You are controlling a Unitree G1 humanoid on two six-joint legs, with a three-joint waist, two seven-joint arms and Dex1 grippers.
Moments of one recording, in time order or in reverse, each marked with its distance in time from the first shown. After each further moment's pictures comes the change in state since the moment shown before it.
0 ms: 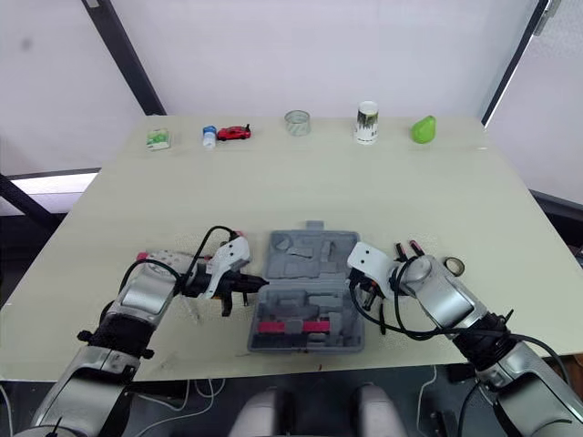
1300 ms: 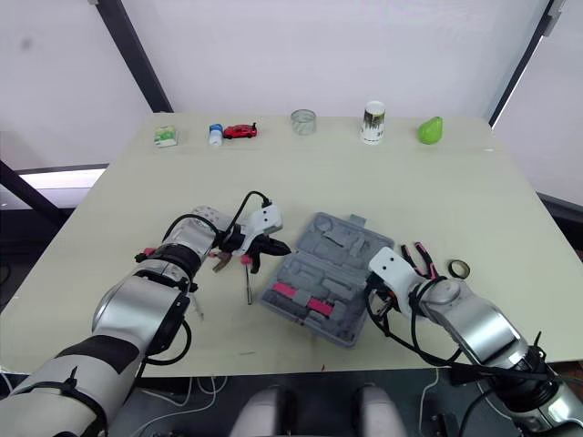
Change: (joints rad) left arm -0.636 -0.199 -0.123 1.042 0.170 -0.573 0.059; right arm 0.187 -0.075 -0.151 -0.370 0.193 0.358 -0.303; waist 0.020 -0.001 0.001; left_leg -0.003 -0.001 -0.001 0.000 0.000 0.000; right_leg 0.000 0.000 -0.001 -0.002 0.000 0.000
